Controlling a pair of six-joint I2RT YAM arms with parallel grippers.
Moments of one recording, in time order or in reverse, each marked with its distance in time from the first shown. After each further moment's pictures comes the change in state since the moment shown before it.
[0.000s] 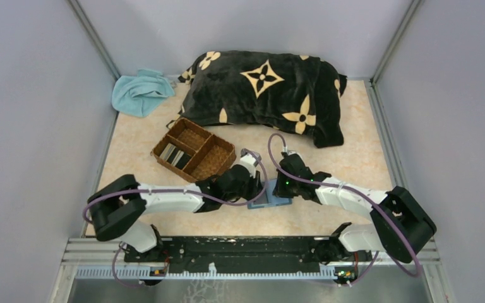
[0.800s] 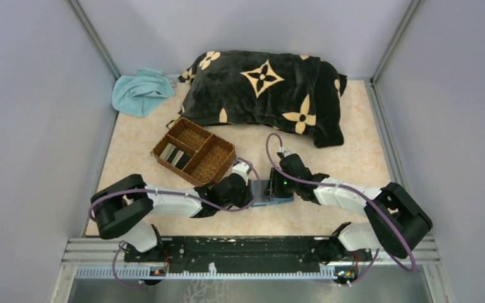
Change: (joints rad) left arm 0.000 -0.020 -0.142 0.010 -0.049 -0.052; right arm -0.004 0.042 -0.034 0.143 -0.140 0.010
